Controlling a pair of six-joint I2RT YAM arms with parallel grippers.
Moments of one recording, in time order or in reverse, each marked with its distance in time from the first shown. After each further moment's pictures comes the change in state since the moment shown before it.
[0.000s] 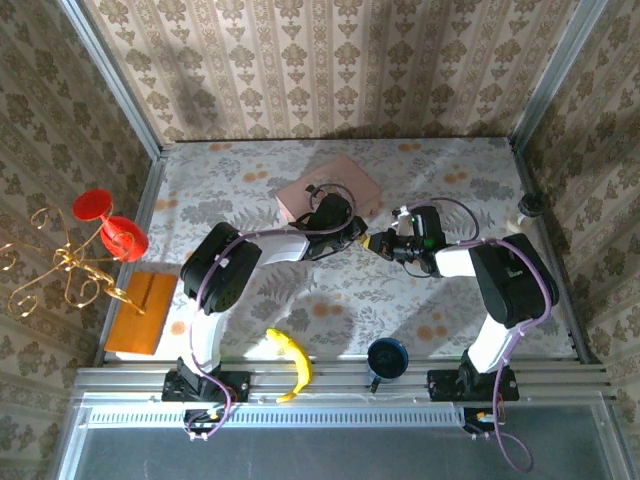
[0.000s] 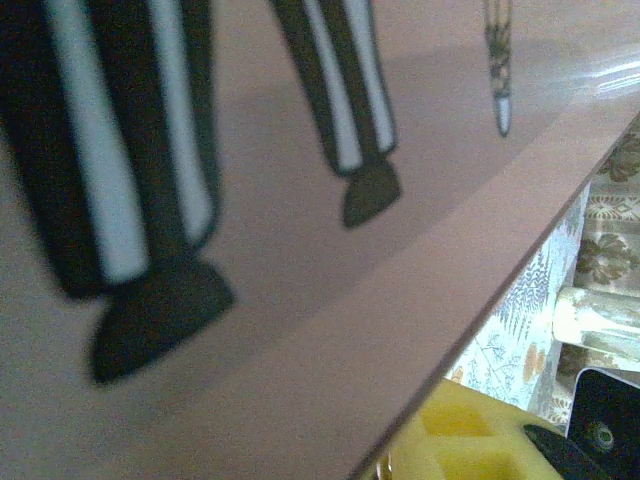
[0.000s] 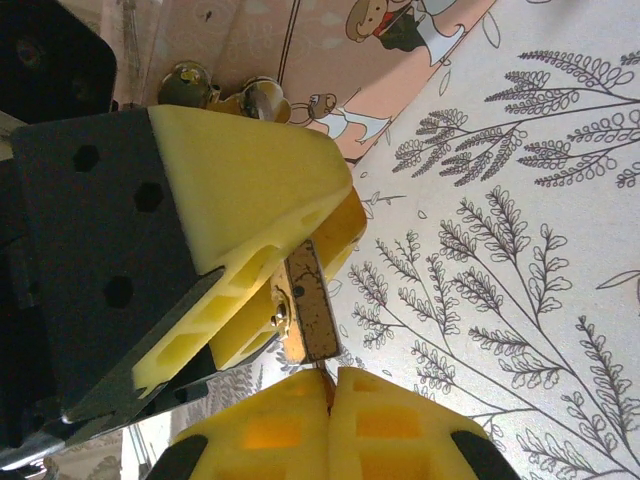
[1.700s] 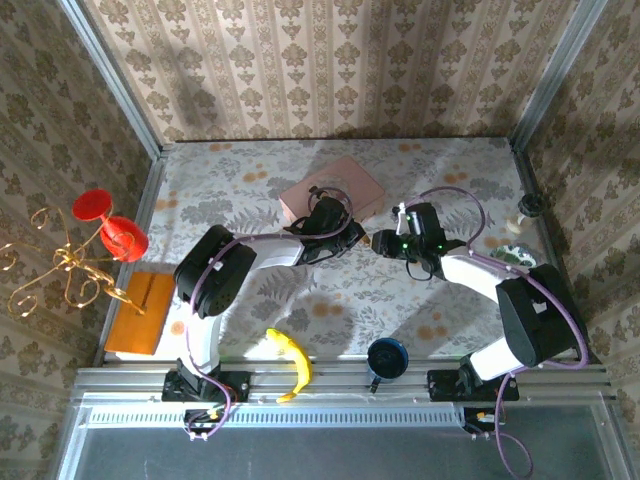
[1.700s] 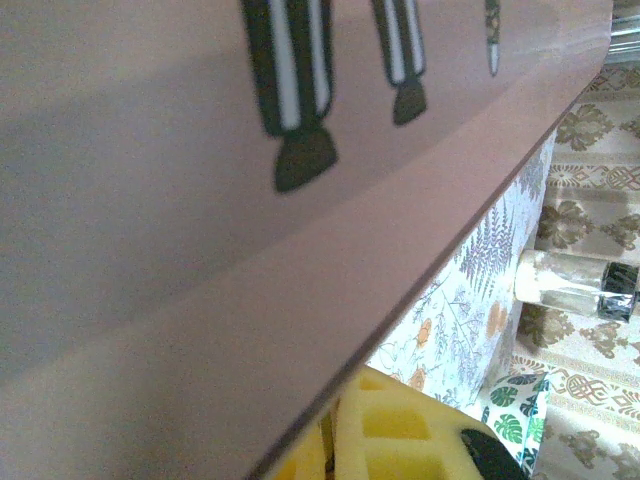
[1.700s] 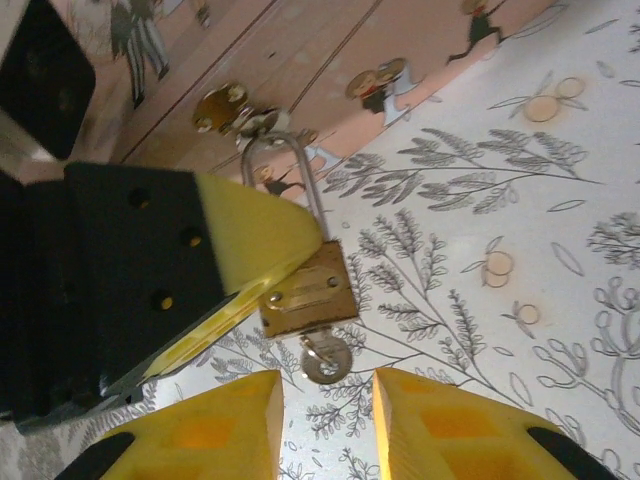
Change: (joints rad) left arm 0.005 -0.050 -0.082 0.079 0.078 -0.029; right arm 0.113 -0.244 0.039 -0.377 0.383 -0.256
